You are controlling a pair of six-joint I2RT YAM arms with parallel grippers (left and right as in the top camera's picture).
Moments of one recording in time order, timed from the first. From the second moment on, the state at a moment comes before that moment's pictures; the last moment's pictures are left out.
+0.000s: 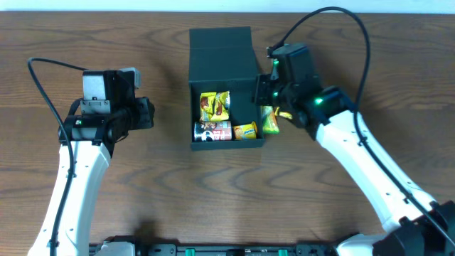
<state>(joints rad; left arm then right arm) 0.00 1.31 1.06 -0.72 0.23 -0.15 0.47 1.57 1.32 -0.58 -0.04 0.55</state>
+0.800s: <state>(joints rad) 0.00 1.31 1.06 -0.76 0.23 -0.15 0.39 1.89 1.33 -0.68 0.08 0.54</state>
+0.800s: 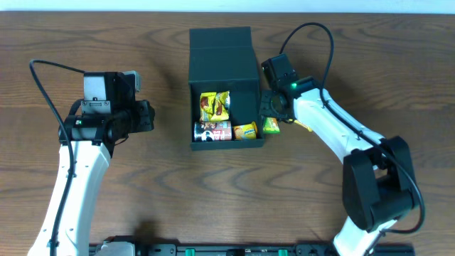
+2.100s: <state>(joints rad) 0.00 1.31 1.06 -0.76 0.23 -0.15 0.41 1.69 1.53 -0.74 0.05 0.52</state>
